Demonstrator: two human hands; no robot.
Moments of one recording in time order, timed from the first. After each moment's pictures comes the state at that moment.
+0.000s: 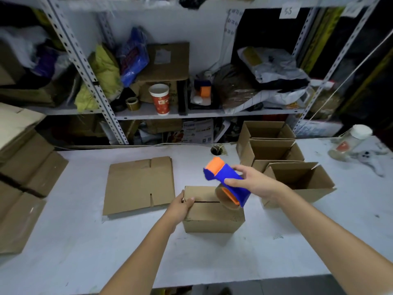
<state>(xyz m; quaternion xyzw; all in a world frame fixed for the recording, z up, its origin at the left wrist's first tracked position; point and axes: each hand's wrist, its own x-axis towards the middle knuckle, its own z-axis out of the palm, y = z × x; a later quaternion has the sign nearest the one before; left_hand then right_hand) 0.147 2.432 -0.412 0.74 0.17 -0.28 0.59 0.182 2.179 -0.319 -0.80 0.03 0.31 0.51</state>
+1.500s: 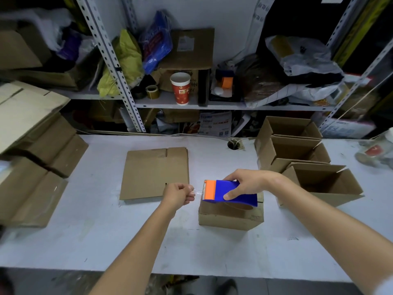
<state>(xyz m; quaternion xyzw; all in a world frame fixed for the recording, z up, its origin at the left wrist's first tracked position) 0.155 2.473 -0.393 0.73 0.28 -0.18 0.60 0.212 2.243 -0.319 -0.87 -0.13 0.44 0.16</state>
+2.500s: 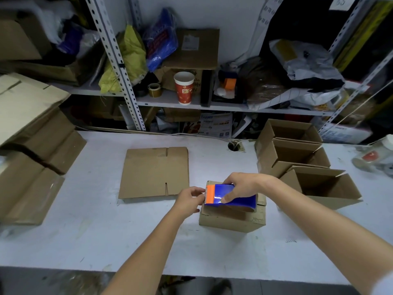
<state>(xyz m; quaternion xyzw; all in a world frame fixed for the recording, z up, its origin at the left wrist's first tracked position) 0.151 2.458 -0.424 0.73 0.18 -0.24 0.61 0.208 2.270 -0.318 -0.89 -0.11 0.44 0.08</state>
